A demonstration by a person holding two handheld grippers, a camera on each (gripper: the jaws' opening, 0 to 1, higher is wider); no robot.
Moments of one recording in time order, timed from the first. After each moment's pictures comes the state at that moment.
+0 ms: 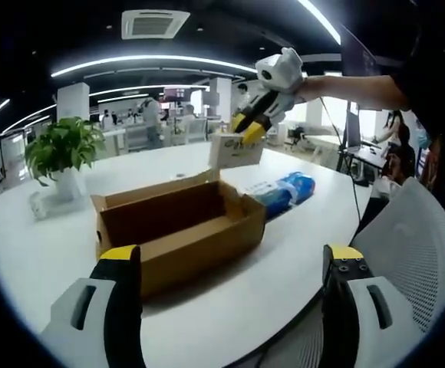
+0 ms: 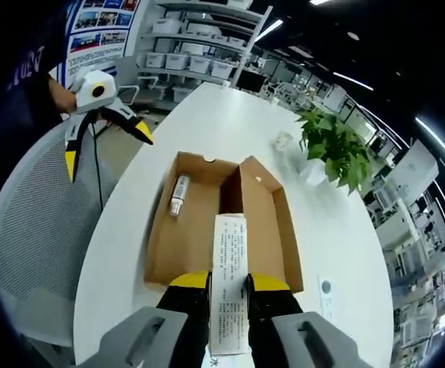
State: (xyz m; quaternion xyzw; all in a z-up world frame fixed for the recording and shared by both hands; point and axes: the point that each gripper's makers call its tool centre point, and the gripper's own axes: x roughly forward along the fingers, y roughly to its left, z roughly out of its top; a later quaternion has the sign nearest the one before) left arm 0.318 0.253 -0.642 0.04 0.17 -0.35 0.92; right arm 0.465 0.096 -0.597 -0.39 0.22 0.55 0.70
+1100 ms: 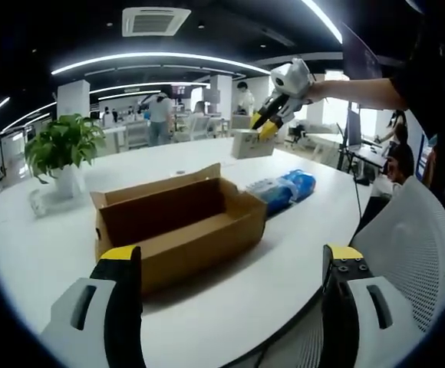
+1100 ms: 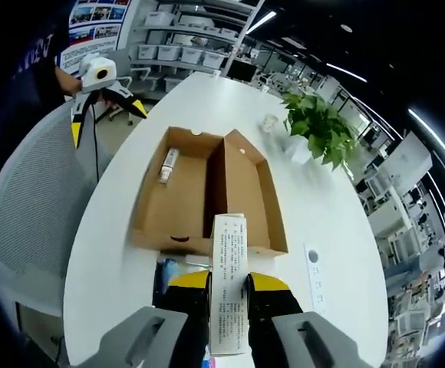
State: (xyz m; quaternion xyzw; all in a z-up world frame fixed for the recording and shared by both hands) left arm 0.318 0.254 -0.645 0.04 0.18 -0.35 0.92; right arm 0.487 0.023 -0.603 -0.41 0.24 0.52 0.71
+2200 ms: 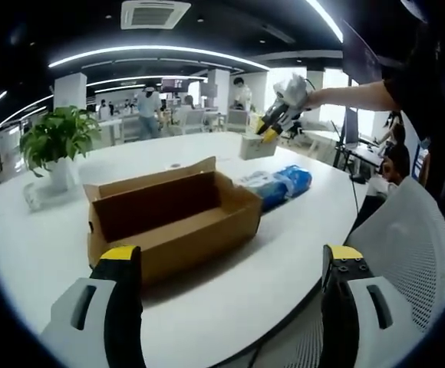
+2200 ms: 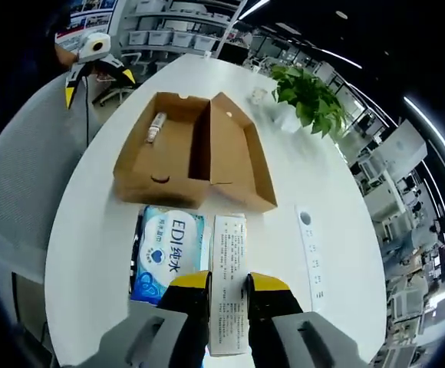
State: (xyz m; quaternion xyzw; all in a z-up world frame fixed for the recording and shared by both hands) left arm 0.316 0.250 -0.650 0.03 0.20 -0.35 0.91; right arm 0.512 -0.043 -0.642 -0.43 0.27 0.49 0.71
